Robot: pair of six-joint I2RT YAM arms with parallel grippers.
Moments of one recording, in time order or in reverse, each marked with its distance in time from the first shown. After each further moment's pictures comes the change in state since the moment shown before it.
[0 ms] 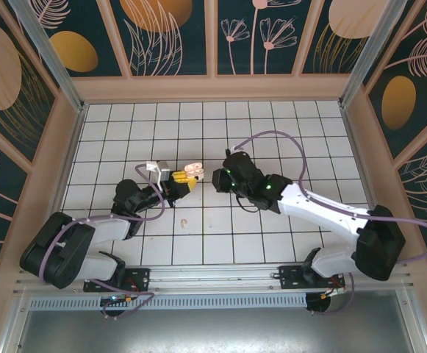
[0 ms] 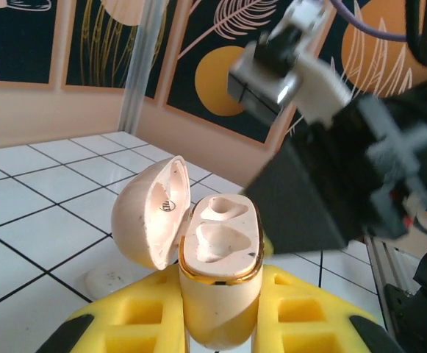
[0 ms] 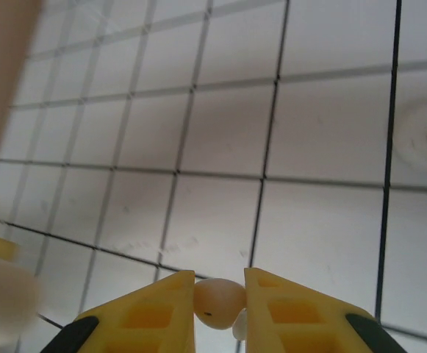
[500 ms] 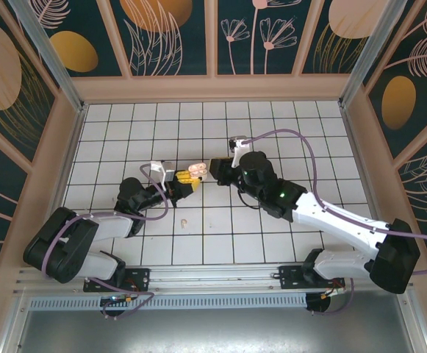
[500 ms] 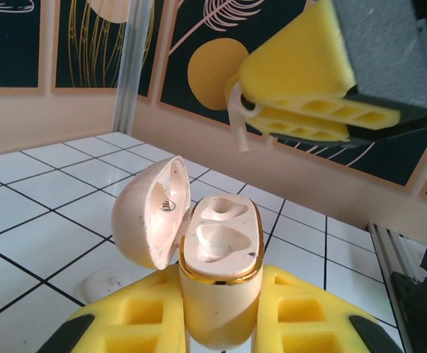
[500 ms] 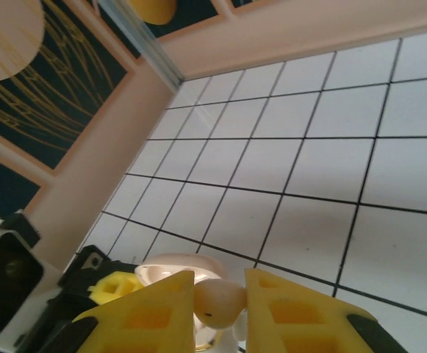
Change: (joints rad) left arm -0.025 0.033 0.029 -0.011 0.000 0.061; right arm 0.009 -0.123 -0.064 0.275 -0.027 -0.163
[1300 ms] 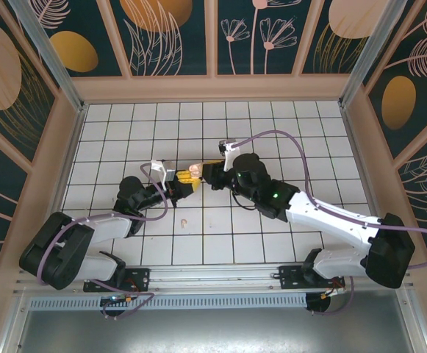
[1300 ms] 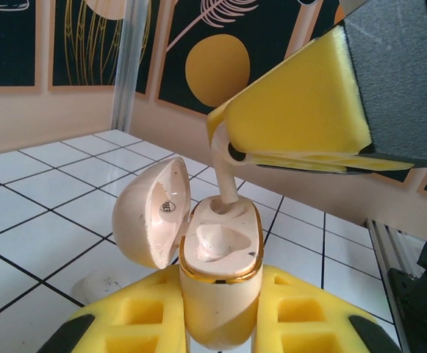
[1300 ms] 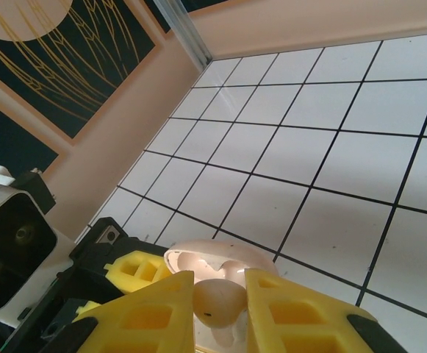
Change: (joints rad) left arm -0.004 -0.053 0.013 -0.084 -0.001 0.019; right arm 0.027 0.056 0.000 0.043 -0.051 -0.054
